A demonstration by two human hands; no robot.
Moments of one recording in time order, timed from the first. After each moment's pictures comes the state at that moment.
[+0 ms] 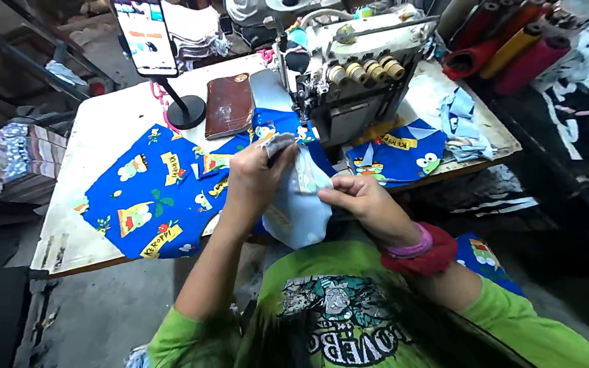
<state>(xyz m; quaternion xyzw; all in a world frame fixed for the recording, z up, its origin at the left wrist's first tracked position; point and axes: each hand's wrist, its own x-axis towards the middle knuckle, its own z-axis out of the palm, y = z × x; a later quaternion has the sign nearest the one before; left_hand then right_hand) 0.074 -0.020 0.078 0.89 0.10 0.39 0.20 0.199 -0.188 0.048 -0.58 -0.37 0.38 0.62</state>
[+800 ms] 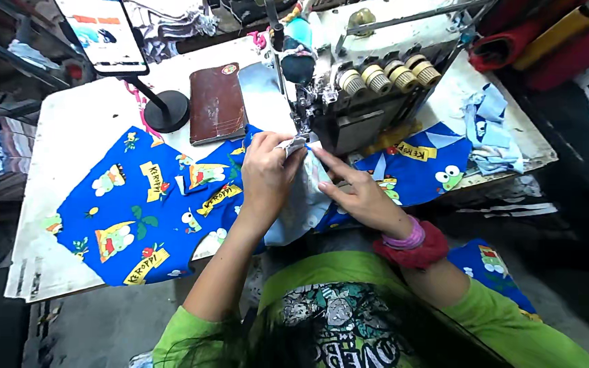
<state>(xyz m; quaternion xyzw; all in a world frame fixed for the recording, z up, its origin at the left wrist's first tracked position) 0.129 0.012 0.031 0.91 0.16 0.33 0.20 0.250 -0.143 0.009 -0.70 -0.48 0.26 0.46</state>
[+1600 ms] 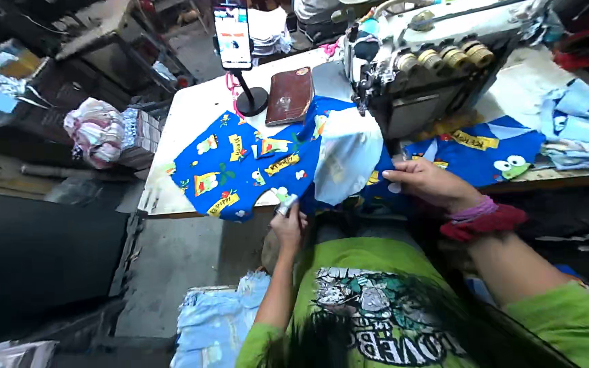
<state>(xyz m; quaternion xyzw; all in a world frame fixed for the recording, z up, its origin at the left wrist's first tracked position) -0.016 -0.078 -0.077 0.61 0.46 0.46 0.46 0.259 -0.184 -0.002 -0.59 -0.37 0.51 0.50</state>
